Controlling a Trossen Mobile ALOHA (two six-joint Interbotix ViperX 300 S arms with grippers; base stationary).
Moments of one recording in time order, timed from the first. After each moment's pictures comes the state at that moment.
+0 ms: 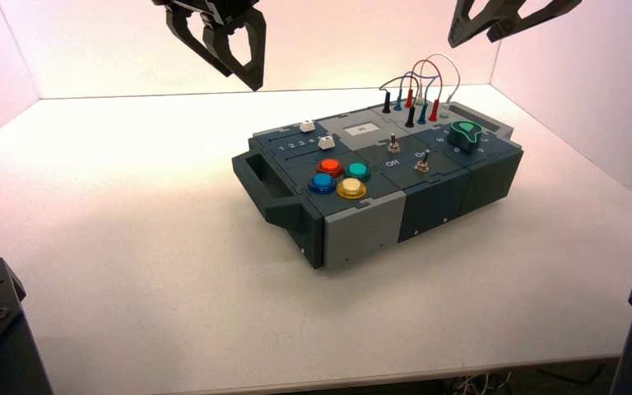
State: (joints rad) left arm -0.60 -0.24 0.73 -0.13 0.70 0.38; right arm 0.37 -0.55 0.91 0.18 0.58 -0.22
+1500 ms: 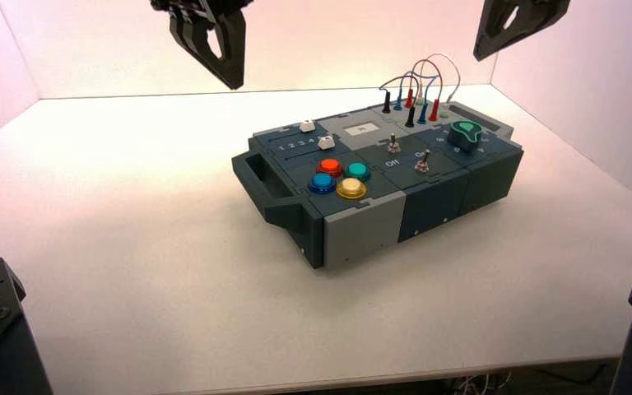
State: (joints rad) left arm -0.60 -0.25 0.73 -0.14 0.77 0.38; right arm 0.37 -0.51 0.89 0.08 0.61 -0.23
